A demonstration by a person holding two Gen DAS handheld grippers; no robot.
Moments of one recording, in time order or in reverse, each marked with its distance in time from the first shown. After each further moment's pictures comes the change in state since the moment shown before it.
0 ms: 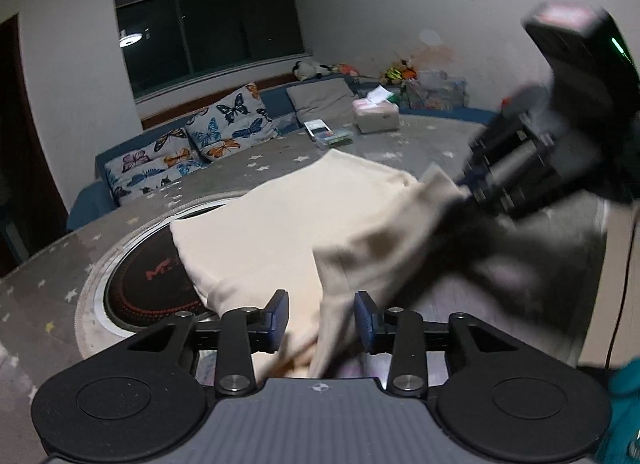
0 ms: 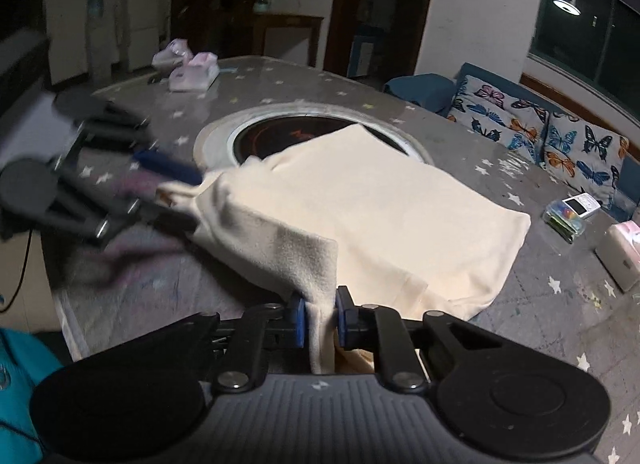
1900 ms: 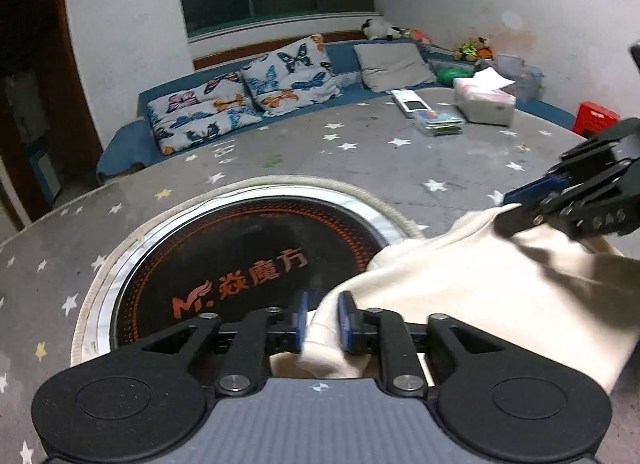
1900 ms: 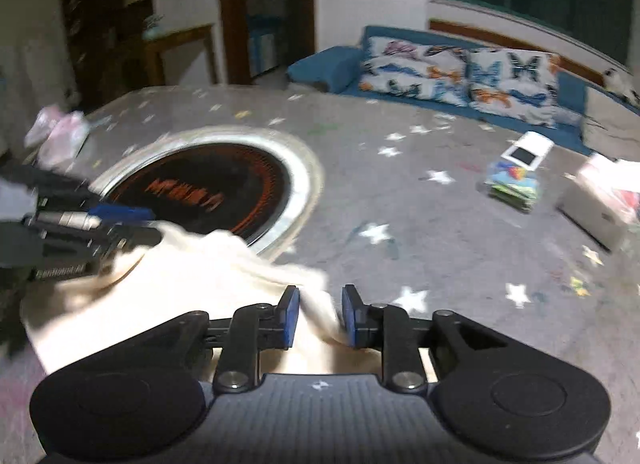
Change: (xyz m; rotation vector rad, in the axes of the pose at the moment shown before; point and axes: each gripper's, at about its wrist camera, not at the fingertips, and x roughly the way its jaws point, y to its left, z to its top) left arm 0.124 0.083 0.052 -0.205 0.141 0.129; right arm 0.076 -0.099 0.037 0.325 0.019 -0.147
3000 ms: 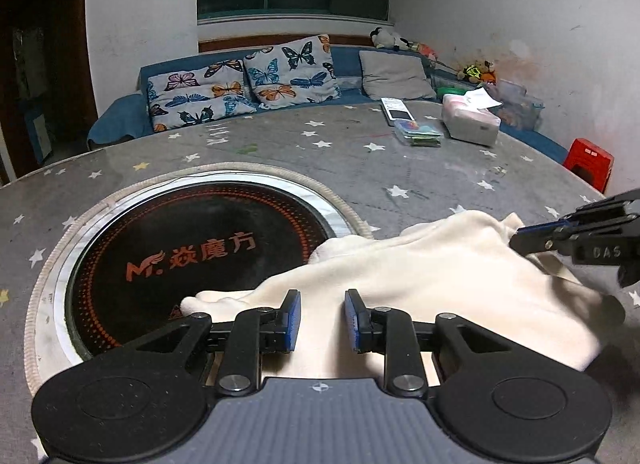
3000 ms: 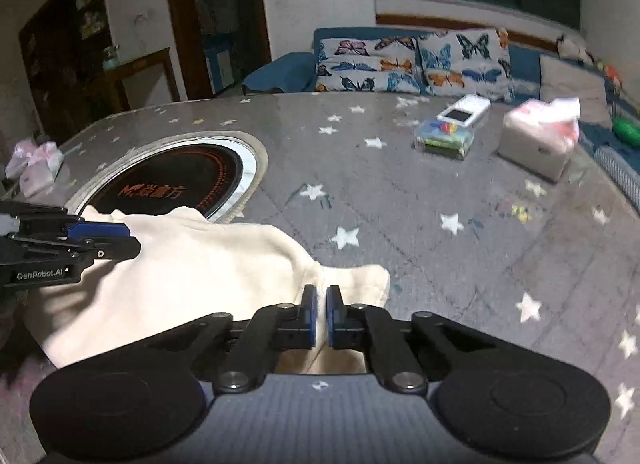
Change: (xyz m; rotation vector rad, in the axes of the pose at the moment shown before) left arm -0.010 -0.028 -0.006 -0.110 -0.002 -0.061; right arm -0.030 -0.022 -0.038 0.112 -0.024 -0.071
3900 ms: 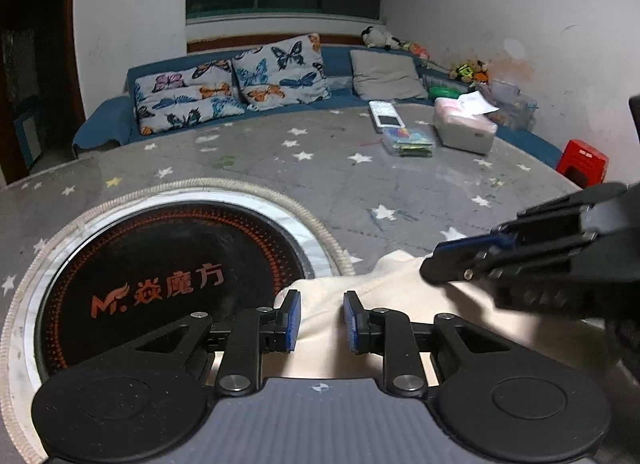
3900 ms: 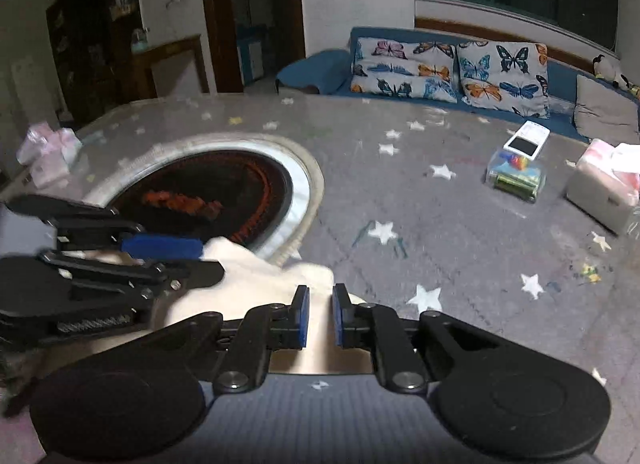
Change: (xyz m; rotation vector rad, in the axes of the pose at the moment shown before) left arm 0.029 -0.011 0.024 -0.014 0.010 -0.030; right arm 0.047 0.040 0.033 -0.070 0.015 0.064
